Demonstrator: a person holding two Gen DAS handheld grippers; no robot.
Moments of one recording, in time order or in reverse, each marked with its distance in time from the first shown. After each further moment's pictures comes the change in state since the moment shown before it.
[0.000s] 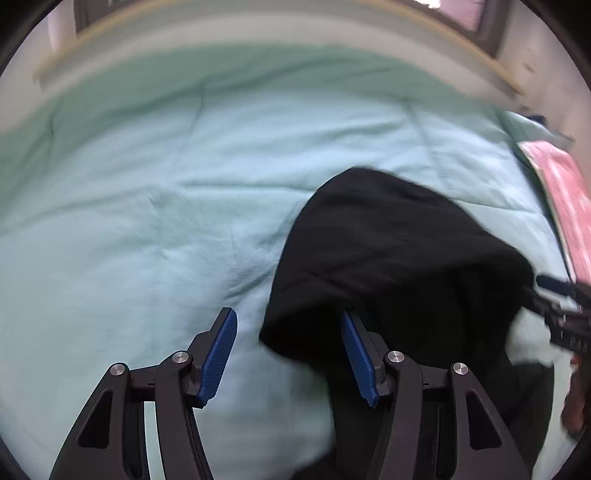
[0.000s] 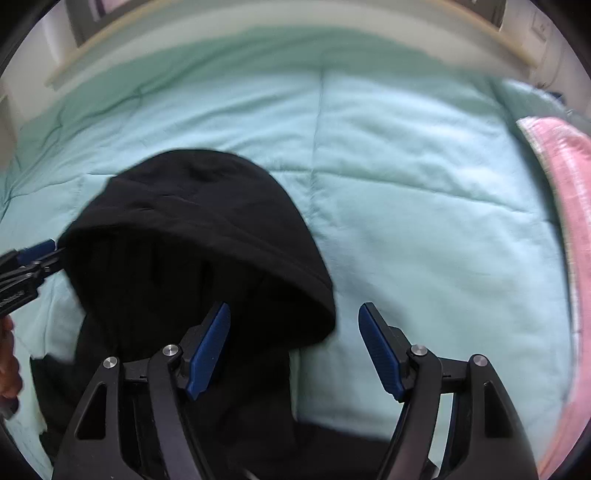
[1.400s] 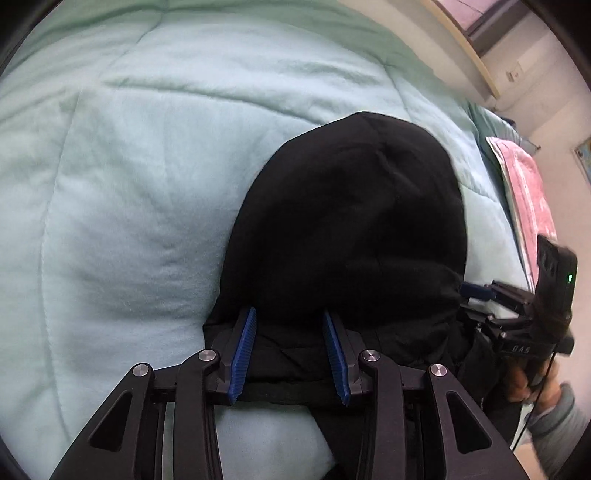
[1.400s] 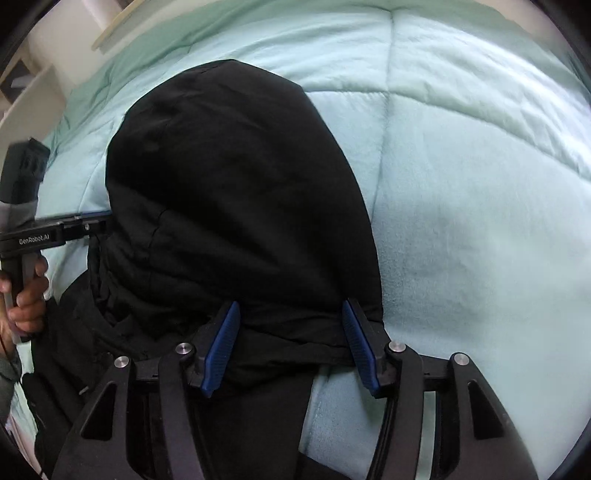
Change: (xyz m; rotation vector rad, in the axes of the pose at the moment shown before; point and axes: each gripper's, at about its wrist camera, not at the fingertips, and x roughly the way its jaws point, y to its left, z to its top) left arm 0.075 0.007 -0.024 -0.009 0.100 -0.329; right arm 0.060 -0.006 -0.022 -0.150 0.073 0.271
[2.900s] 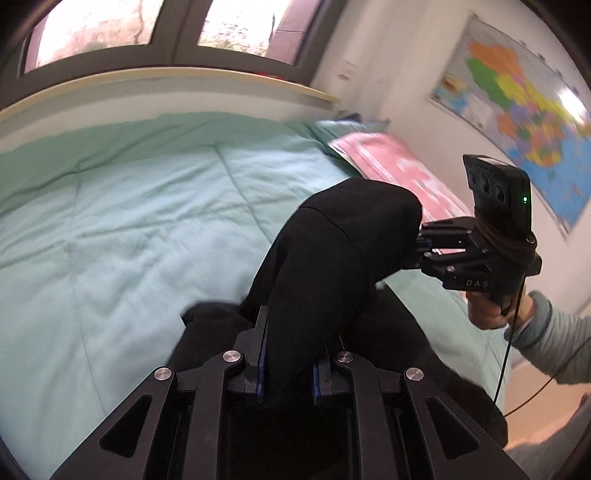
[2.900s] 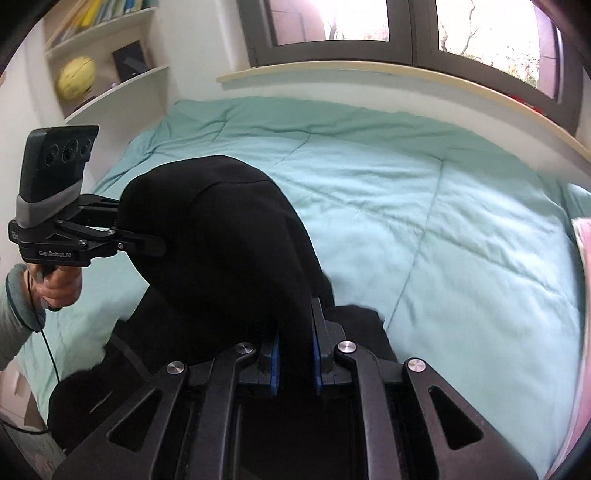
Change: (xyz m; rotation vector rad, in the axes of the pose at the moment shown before) left arm -0.215 -0.128 -0.123 0.390 -0.213 -0.186; right arm -0.211 0.123 -0.095 -0.261 -0.284 0.046
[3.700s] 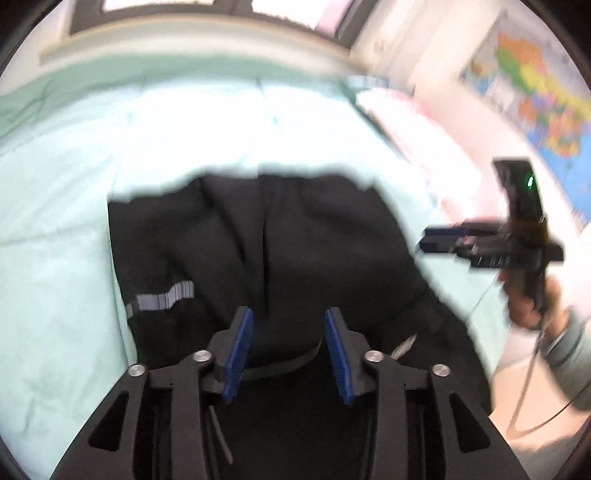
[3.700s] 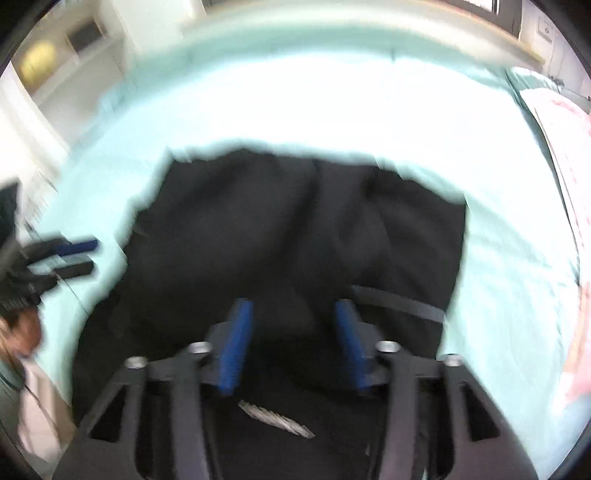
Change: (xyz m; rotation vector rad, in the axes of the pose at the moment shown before) left arm -0.083 -0.075 -0.165 -0.213 0.035 0.119; right arm -0.044 0.074 -0.109 0.235 0.183 -0.063
